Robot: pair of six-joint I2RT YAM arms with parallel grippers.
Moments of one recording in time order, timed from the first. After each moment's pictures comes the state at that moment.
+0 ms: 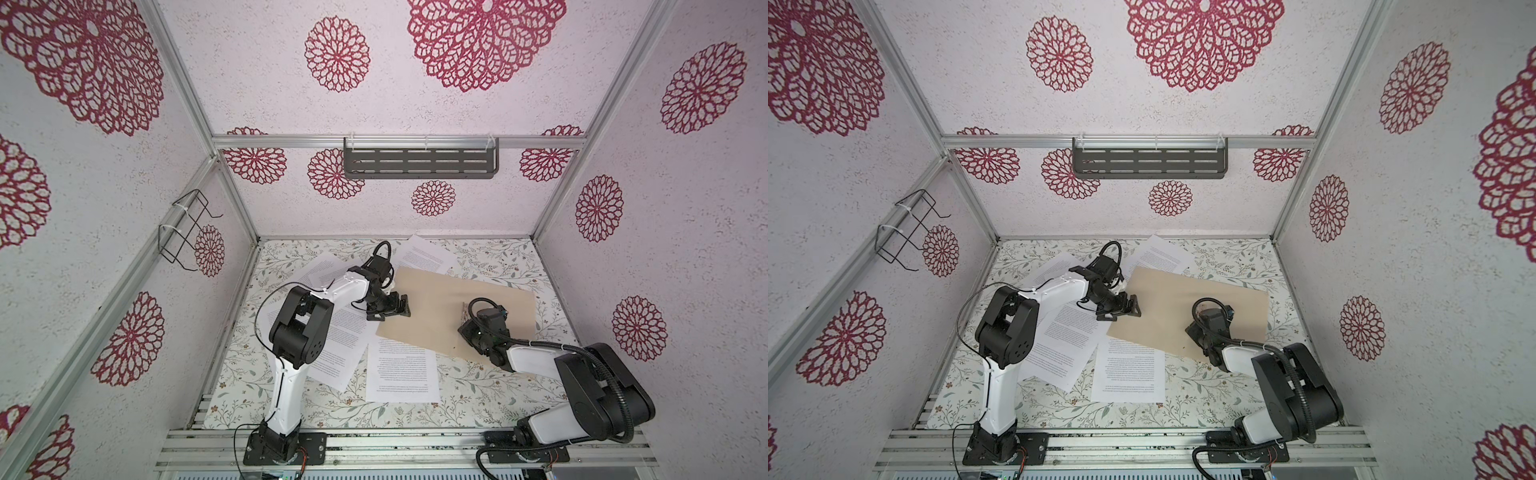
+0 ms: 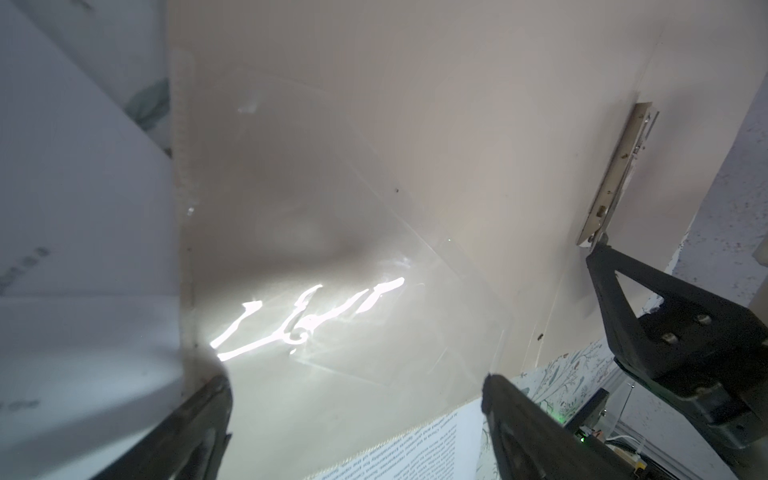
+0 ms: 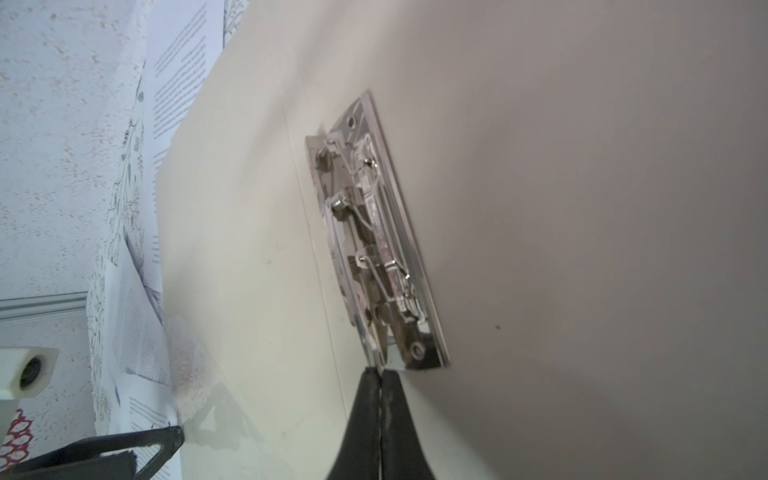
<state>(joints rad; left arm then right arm) -0.52 2.14 1.58 -0.71 0.43 -0.47 0.36 1.47 0.45 0.27 0.05 1.07</state>
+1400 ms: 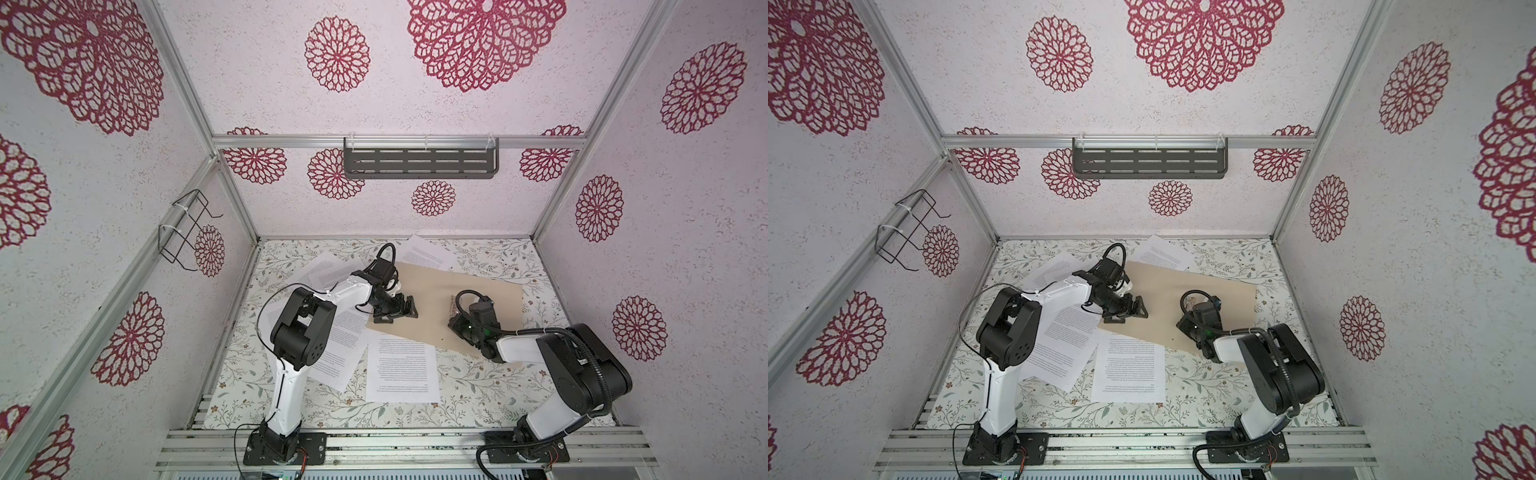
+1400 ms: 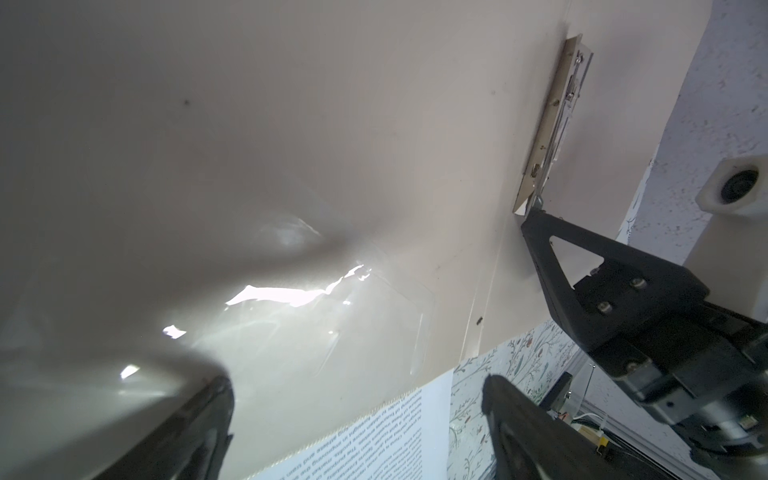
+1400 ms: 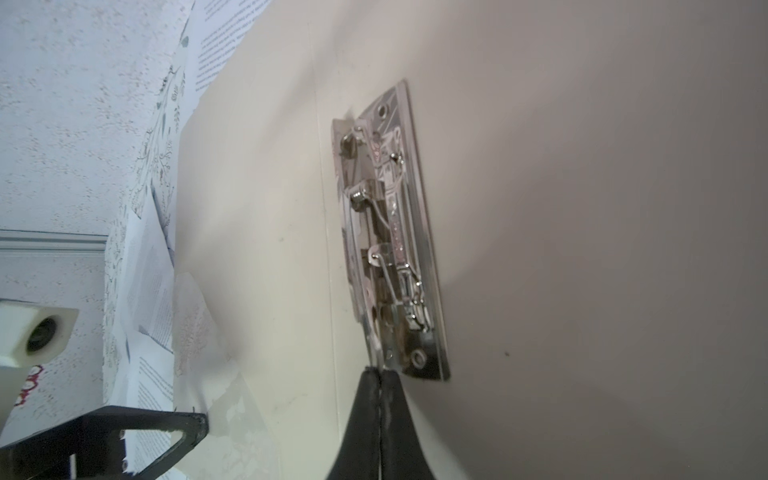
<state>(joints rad) -0.54 2.14 1.52 -0.61 0.48 -0.51 0.38 1.63 0.53 0.36 -0.03 0.96</state>
